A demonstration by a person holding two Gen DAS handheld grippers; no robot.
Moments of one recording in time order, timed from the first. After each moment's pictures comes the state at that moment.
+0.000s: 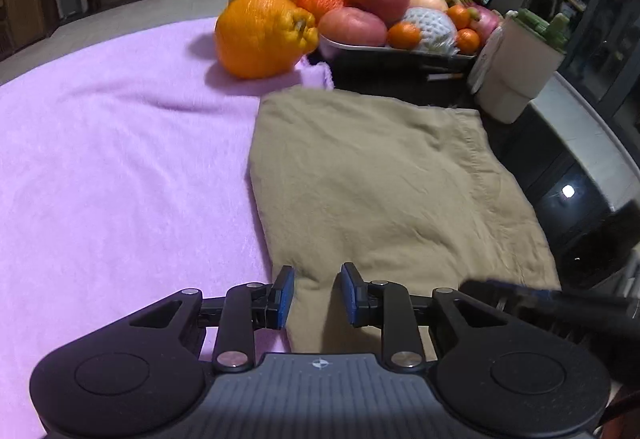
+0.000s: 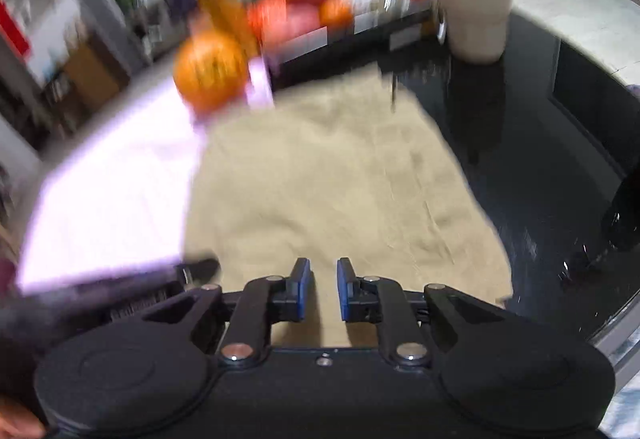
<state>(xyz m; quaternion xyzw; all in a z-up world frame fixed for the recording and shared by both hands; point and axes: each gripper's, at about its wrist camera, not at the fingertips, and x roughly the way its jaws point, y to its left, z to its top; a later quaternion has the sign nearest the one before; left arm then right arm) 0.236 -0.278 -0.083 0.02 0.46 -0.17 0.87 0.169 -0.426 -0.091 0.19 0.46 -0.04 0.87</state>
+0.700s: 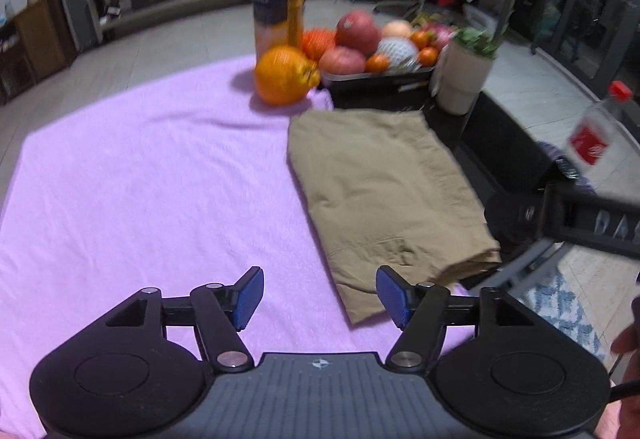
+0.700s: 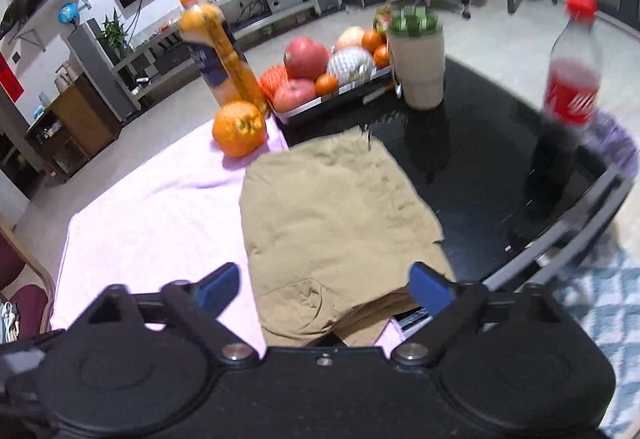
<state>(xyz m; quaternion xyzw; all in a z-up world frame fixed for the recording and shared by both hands) 0.088 -0.224 0.056 0.06 0.43 -0.17 0.88 0.060 -0.391 0.054 0.21 0.38 -0.10 0.89</state>
